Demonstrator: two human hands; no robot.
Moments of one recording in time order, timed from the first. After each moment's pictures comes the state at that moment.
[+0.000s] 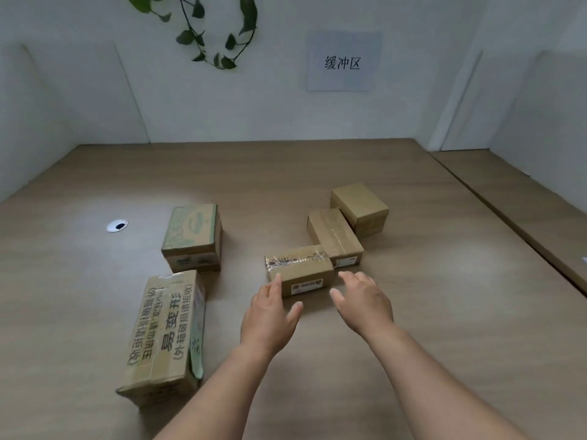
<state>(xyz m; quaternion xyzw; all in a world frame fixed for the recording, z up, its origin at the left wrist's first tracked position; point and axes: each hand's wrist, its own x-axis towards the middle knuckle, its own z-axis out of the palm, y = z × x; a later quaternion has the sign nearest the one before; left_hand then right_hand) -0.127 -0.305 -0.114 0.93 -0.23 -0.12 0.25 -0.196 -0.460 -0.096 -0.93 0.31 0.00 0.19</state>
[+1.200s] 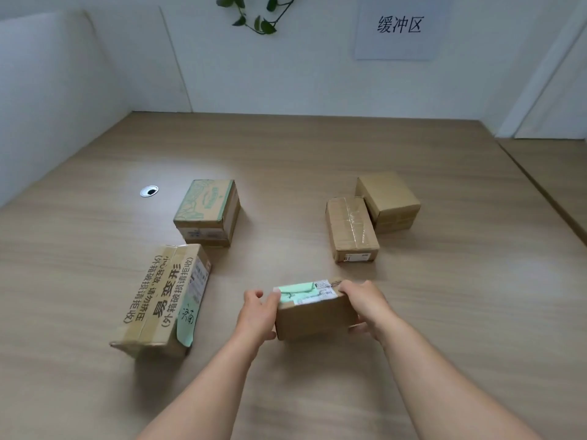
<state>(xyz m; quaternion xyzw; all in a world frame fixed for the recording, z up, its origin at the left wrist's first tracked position) -0.135 -0.330 -0.135 0.80 0.16 -0.23 0.53 -0.172 -0.518 -0.138 -0.68 0.42 0.12 0.59</state>
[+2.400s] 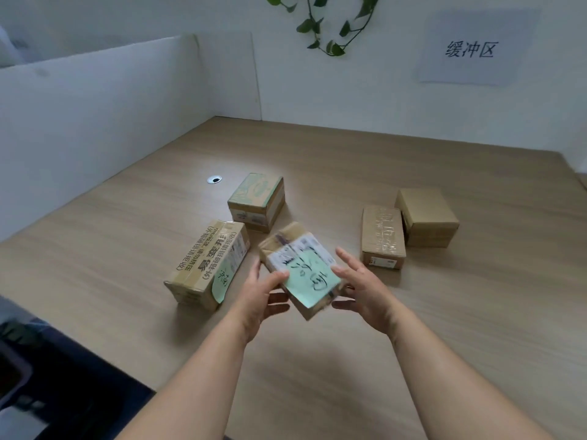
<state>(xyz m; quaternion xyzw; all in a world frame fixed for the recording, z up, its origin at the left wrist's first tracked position) -0.190 -0.306 -0.097 0.66 0.11 -0.18 0.72 -0.194 -0.507 -0.106 -0.63 0.10 0.18 0.75</state>
